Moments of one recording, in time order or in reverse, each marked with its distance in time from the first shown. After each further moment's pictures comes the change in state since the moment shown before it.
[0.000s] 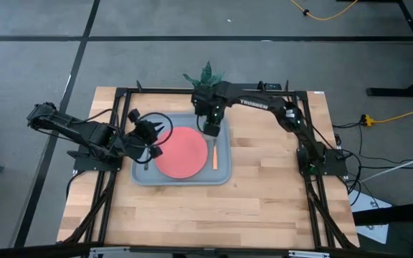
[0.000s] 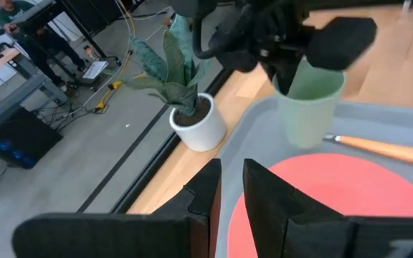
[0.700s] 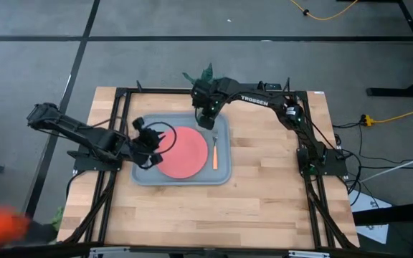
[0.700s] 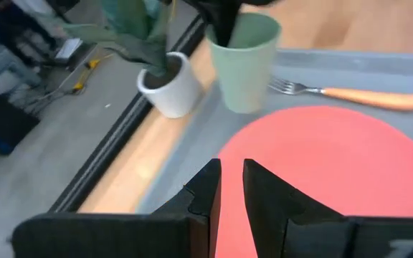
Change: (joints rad) left arm -0.005 0.000 -0.158 0.060 0.090 -0.063; right arm -0.062 -0.003 -0.046 0.186 0.020 0.008
